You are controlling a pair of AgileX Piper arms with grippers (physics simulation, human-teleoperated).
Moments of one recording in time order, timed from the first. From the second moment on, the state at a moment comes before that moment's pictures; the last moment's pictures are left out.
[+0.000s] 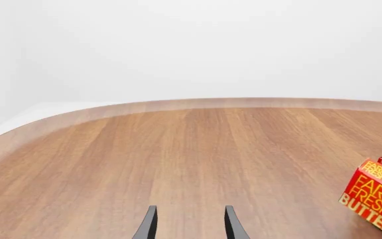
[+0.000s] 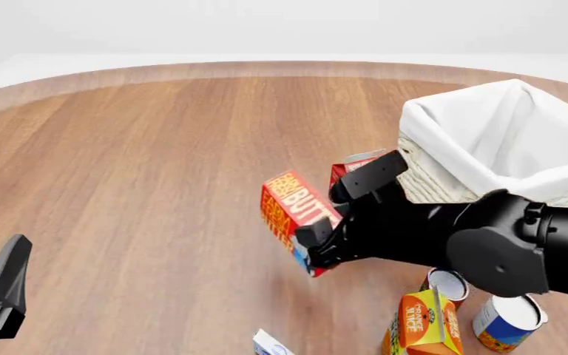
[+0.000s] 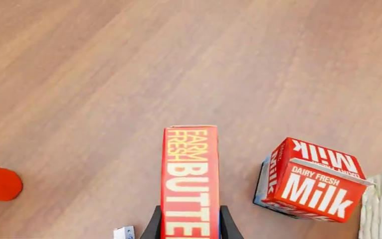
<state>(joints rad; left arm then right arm) 0.00 0.01 0.00 0.00 0.00 0.76 1.33 -0.68 0.09 0.11</state>
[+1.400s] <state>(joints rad) 0.00 0.01 0.00 0.00 0.00 0.45 0.86 -0.92 0.36 0.17</state>
